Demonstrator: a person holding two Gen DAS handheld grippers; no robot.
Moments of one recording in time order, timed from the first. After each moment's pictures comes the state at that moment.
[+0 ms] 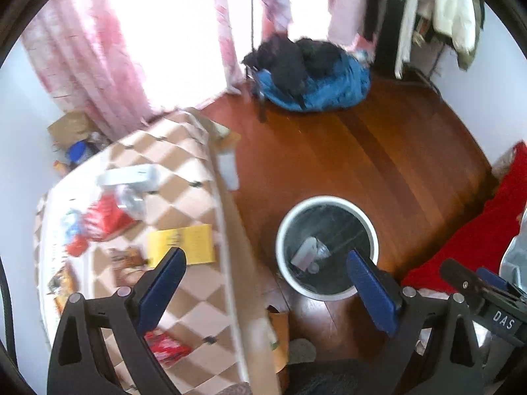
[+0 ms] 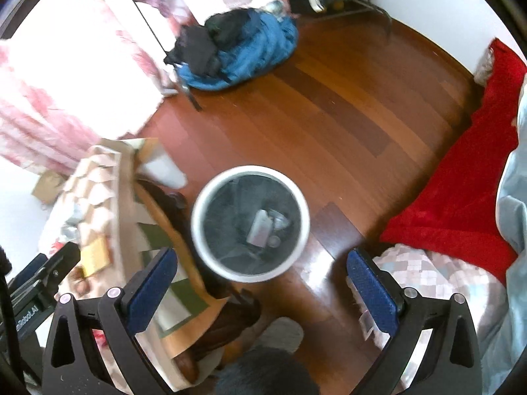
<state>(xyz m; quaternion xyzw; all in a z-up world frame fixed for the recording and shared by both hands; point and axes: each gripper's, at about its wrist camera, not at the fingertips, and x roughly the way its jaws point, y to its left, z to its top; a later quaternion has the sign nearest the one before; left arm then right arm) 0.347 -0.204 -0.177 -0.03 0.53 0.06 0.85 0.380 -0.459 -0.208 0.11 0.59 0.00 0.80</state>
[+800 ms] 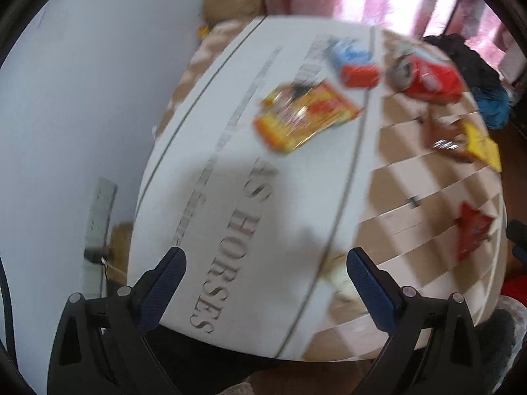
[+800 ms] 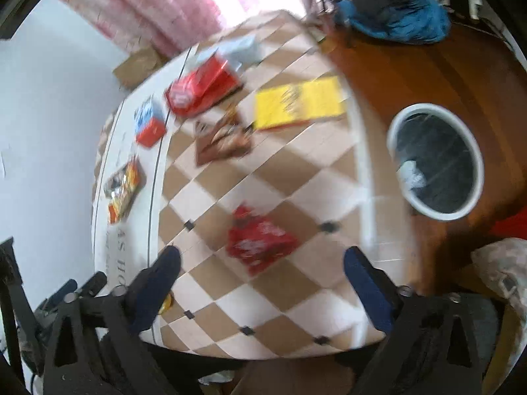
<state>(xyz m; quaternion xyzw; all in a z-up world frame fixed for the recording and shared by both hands) 0.083 0.094 -0.281 -0.15 0.59 0.29 0.74 0.246 -0.151 -0.265 0.04 0.64 0.23 0.74</state>
